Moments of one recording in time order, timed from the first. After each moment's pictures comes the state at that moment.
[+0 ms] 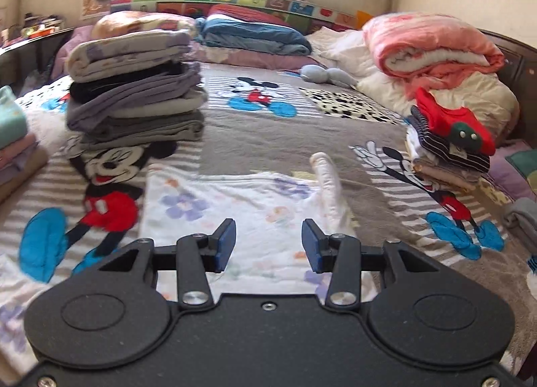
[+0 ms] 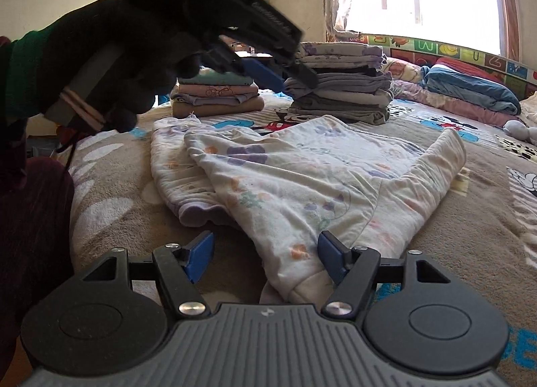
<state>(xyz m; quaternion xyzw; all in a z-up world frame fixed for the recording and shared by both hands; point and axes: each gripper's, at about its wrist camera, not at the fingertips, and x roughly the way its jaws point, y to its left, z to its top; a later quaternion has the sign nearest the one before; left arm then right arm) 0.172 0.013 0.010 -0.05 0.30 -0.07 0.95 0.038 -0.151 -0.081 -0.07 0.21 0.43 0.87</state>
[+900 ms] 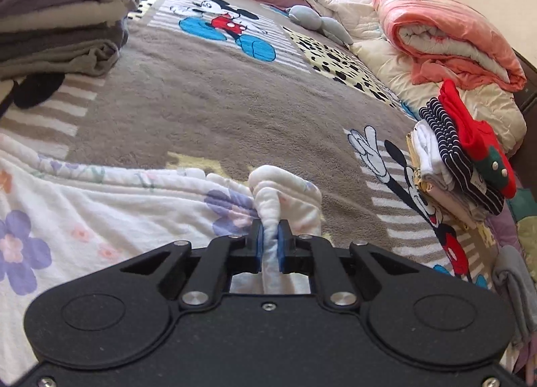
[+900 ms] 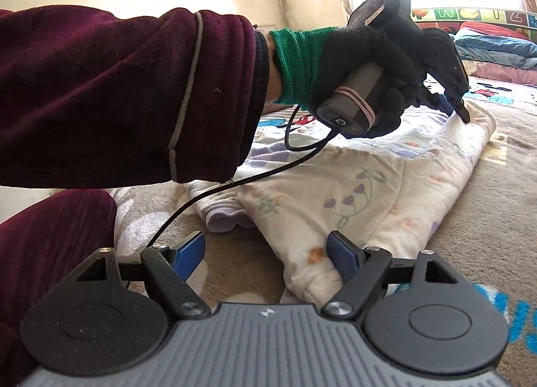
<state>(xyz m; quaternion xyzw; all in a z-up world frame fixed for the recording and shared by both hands) 0.331 0.010 -0.072 -0.20 0.40 -0.11 0.89 0.054 -0.166 -0.082 0.00 0.25 0.50 0.83</state>
